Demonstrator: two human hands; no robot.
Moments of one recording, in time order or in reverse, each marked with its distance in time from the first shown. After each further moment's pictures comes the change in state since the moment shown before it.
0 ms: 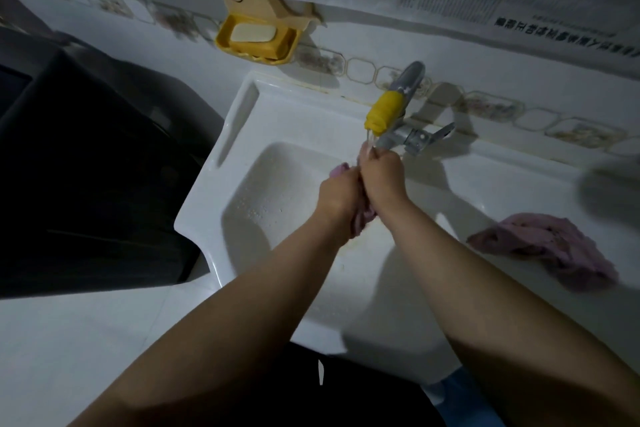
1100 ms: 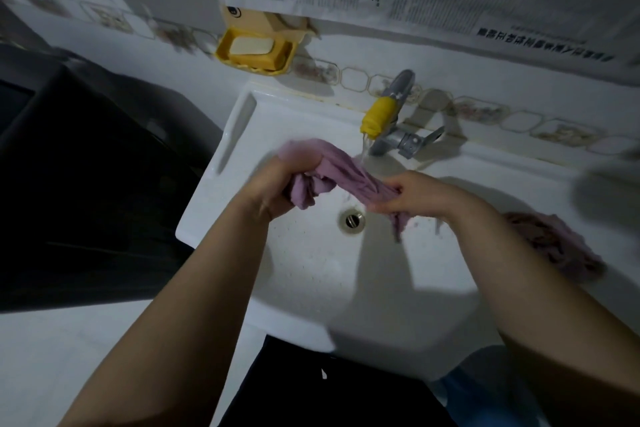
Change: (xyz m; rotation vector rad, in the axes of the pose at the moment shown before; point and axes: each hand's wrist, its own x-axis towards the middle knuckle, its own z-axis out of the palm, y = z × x) left_hand 0.023 0.058 -0.088 0.171 -0.502 0.124; right_hand 0.001 0.023 -0.079 -0.302 -0.744 -0.069
